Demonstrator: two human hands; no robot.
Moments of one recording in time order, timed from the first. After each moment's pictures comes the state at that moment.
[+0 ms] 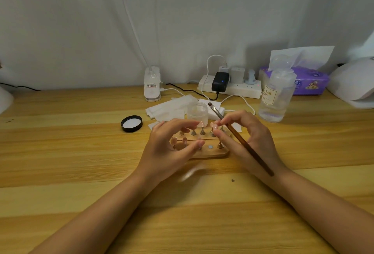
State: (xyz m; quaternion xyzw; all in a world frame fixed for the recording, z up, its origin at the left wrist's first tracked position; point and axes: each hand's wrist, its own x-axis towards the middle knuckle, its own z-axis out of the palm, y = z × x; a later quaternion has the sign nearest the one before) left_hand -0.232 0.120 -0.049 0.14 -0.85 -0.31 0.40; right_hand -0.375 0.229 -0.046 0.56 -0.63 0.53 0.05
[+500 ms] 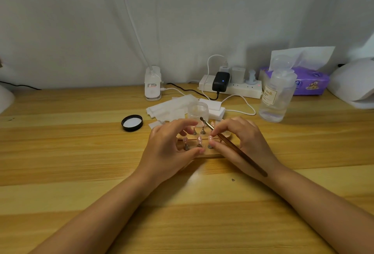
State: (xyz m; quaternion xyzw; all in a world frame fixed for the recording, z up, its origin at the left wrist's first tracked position) left_hand -0.231 0.114 -0.055 0.16 -0.88 -0.27 0.34; right_hand -0.380 0.227 -0.052 0.61 -0.69 0.40 0.05
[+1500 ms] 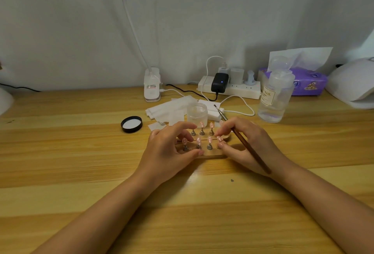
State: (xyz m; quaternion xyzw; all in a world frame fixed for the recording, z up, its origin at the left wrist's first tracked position) left_hand -0.231 0.114 -0.057 0.19 -0.88 -0.30 0.31; right_hand -0.393 0.235 -0.047 0.62 -0.67 0.39 0.00
